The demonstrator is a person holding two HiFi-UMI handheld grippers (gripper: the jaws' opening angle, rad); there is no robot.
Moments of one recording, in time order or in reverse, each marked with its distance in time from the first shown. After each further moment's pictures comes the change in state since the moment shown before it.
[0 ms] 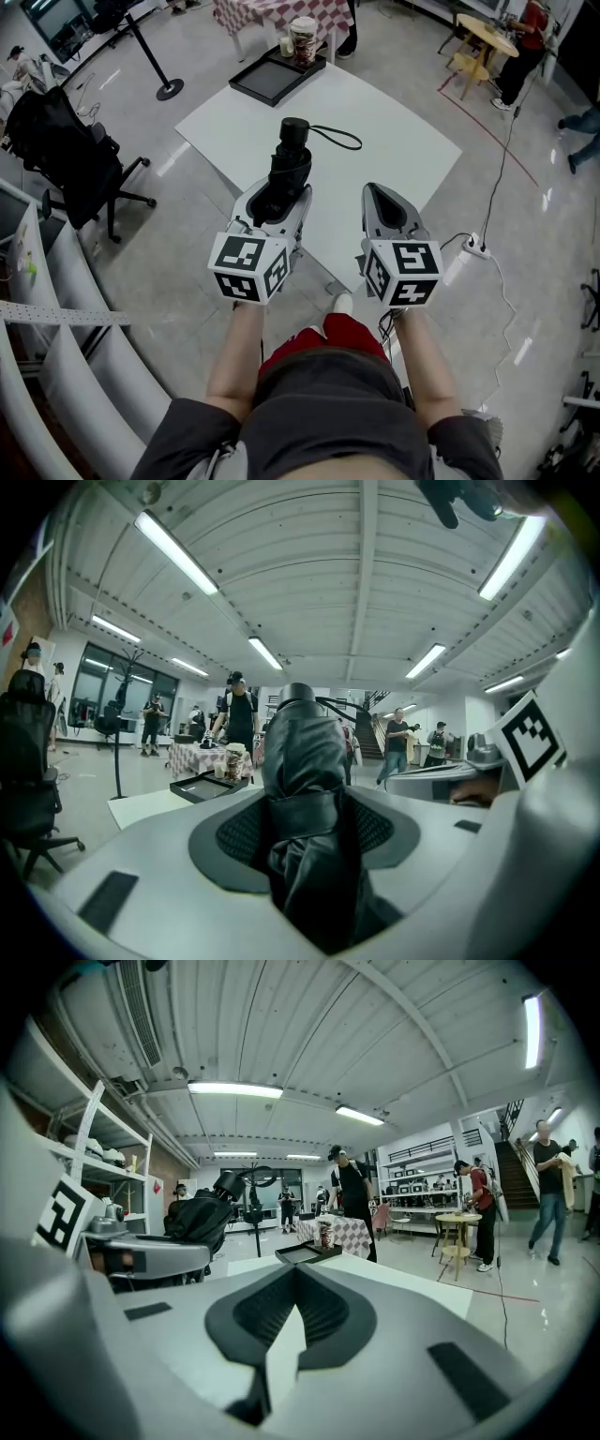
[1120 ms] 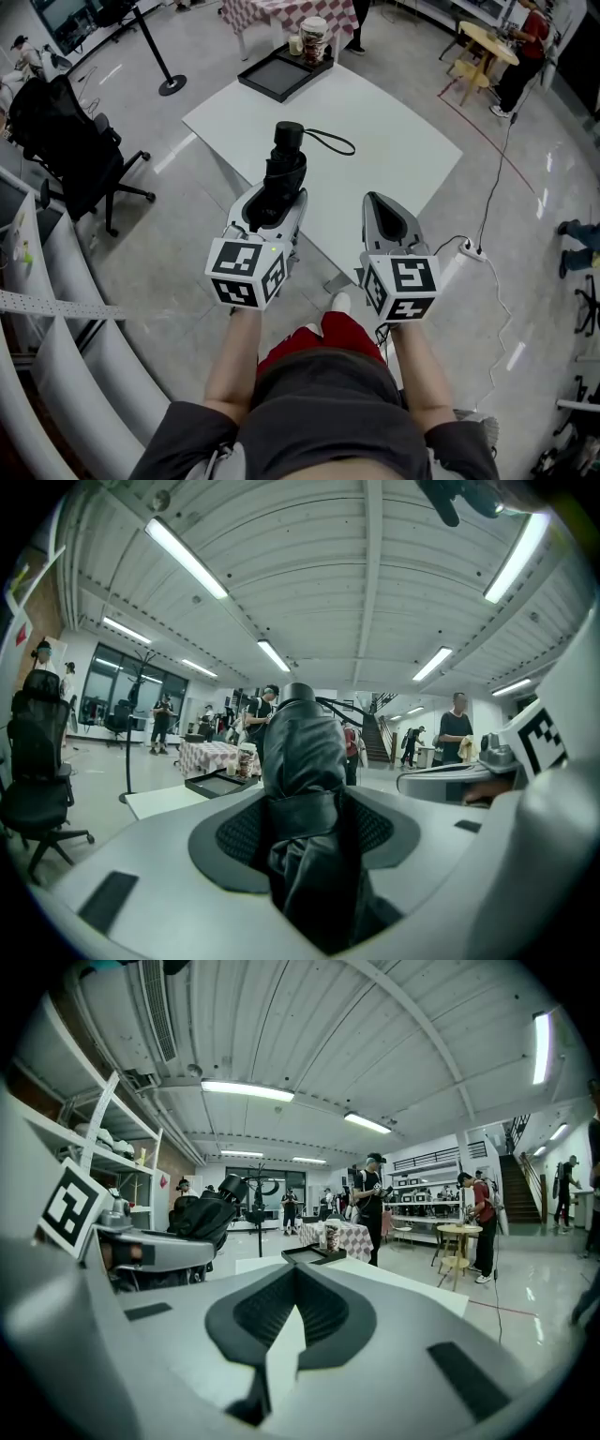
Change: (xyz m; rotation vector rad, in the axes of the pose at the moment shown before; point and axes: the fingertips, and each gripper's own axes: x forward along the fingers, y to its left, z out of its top) left arm -0.036 0.008 -0.001 -0.026 -0.003 0.045; right arm -0.027 0.029 0.003 -0.061 -0.020 0.002
